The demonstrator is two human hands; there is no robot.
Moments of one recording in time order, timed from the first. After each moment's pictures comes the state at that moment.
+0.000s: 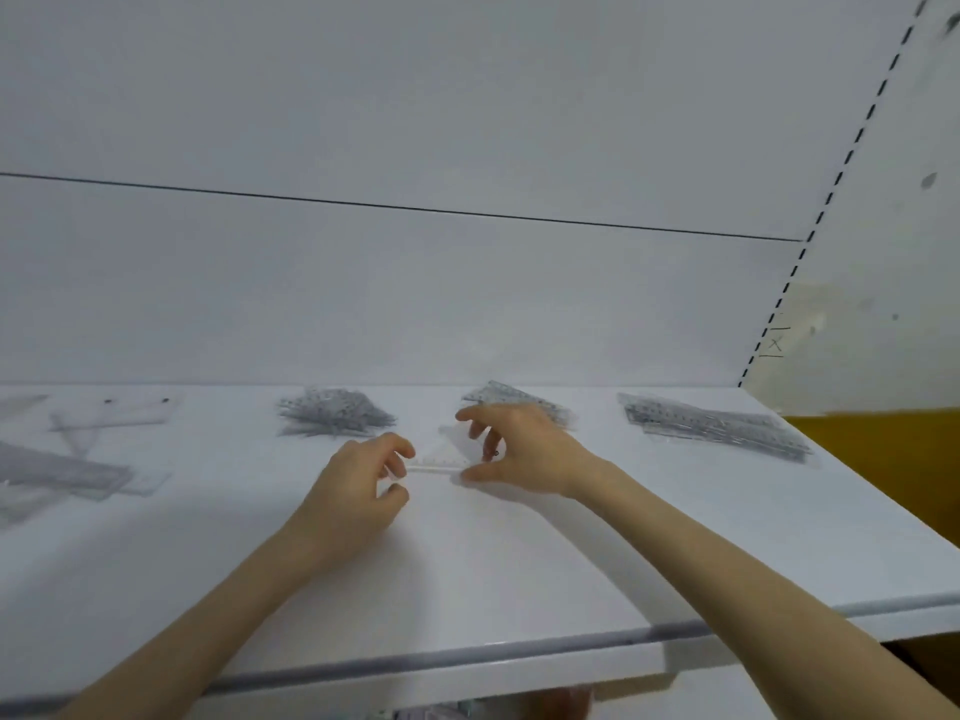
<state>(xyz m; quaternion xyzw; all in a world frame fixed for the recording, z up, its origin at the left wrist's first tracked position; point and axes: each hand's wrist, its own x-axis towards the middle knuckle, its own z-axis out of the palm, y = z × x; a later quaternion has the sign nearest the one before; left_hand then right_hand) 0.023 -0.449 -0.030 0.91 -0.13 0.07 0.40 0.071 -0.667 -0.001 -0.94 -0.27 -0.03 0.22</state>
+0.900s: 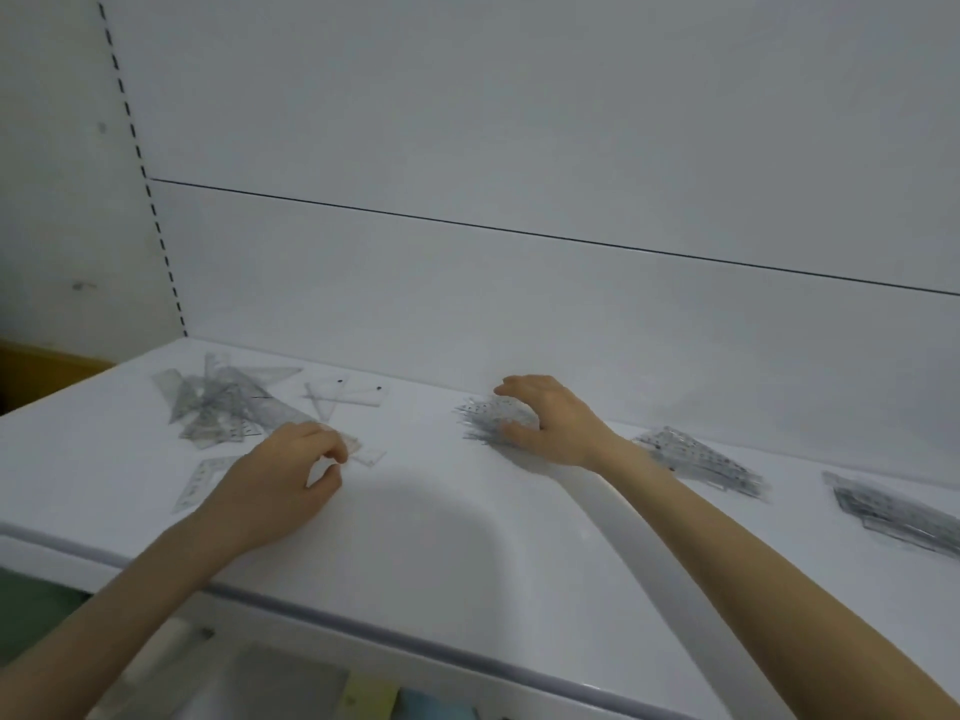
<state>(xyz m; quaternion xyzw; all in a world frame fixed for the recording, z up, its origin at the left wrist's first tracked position) -0.047 -0.246 -0.015 0.96 0.01 0.22 0.17 0.125 -0.517 0.014 -0.90 -0.39 -0.08 0.17</state>
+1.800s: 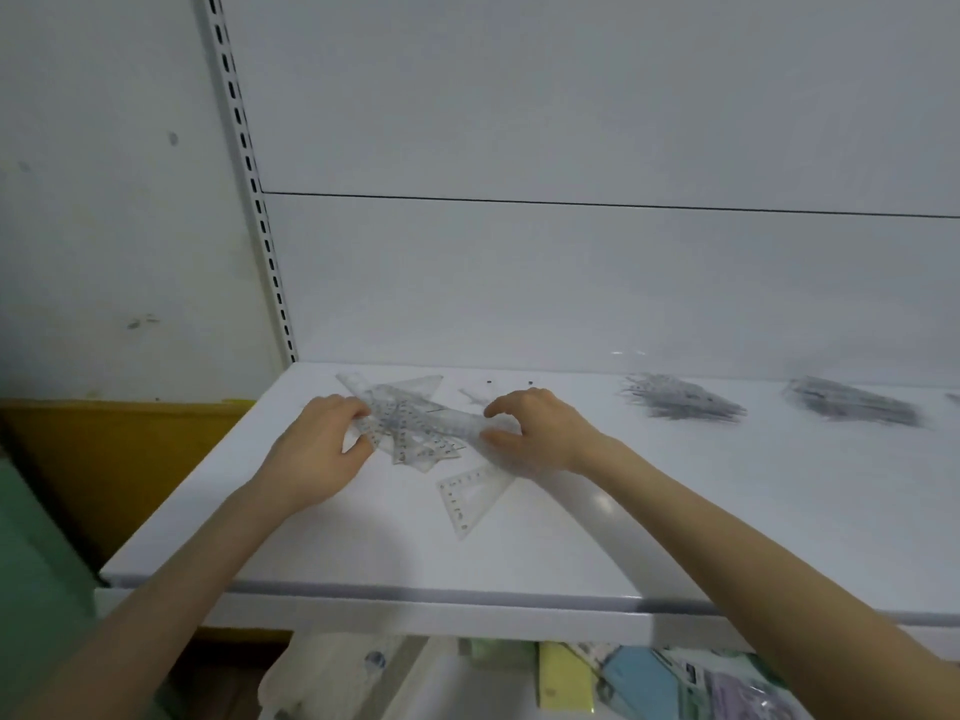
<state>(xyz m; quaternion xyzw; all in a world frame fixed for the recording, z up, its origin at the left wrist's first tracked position) -0.034 -0.003 -0.014 0.97 -0.01 0.16 0.19 0.034 -0.259 -0.002 -0.95 -0.27 -0.02 0.15</state>
